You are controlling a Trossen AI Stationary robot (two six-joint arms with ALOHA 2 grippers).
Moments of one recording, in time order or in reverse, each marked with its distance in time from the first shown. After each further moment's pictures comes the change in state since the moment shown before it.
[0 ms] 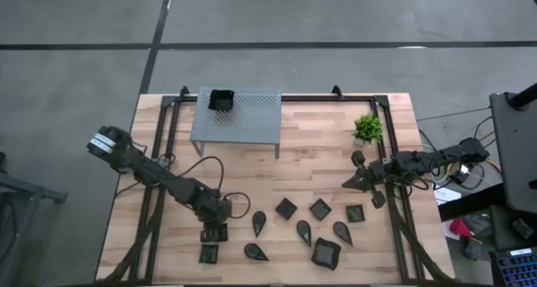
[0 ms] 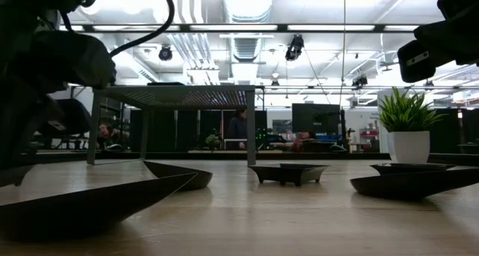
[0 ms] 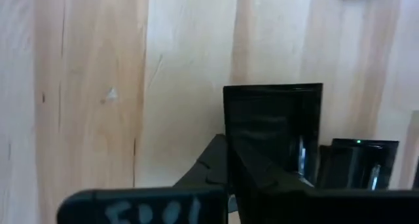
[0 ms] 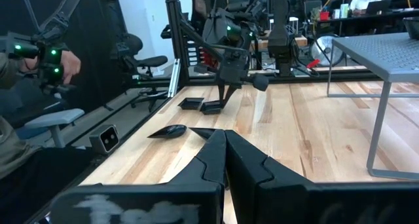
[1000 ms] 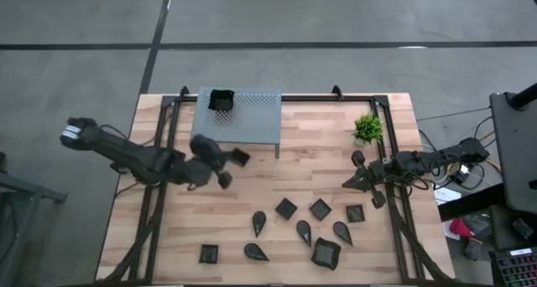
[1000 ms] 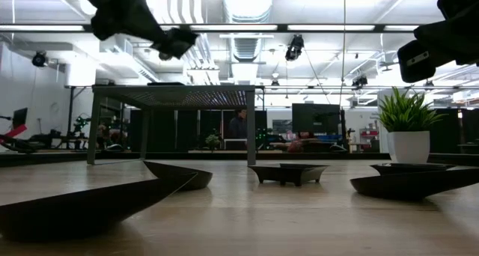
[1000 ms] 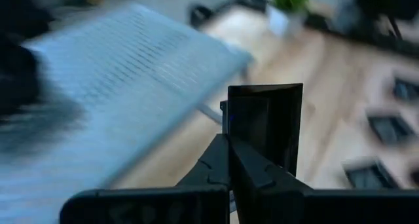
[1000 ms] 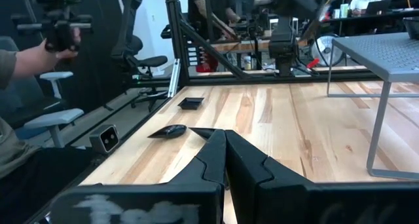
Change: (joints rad) left arm 0.177 -0.439 0.110 -0.076 -1.001 0.013; right arm 0.000 0.000 0.000 0.000 0.000 0.000
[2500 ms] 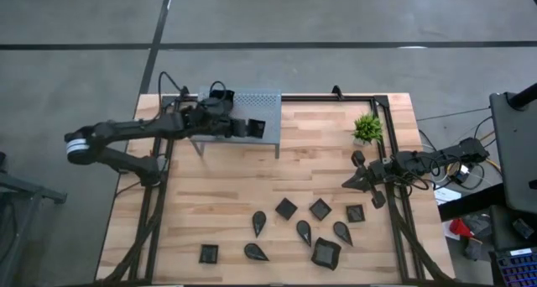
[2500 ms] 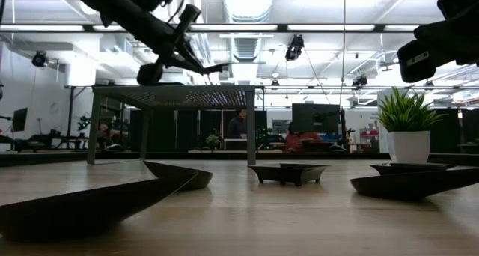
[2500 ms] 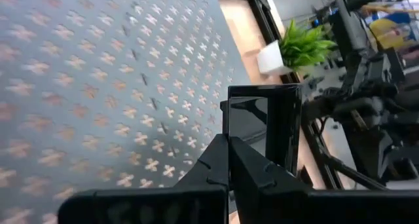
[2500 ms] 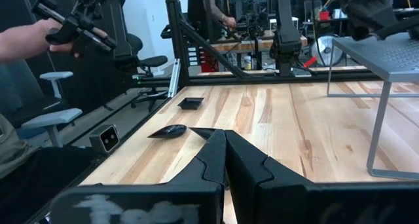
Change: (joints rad) left arm 0.663 0.151 0.016 0.300 0.854 -0.302; right arm 0.000 0.000 0.000 0.000 0.000 0.000
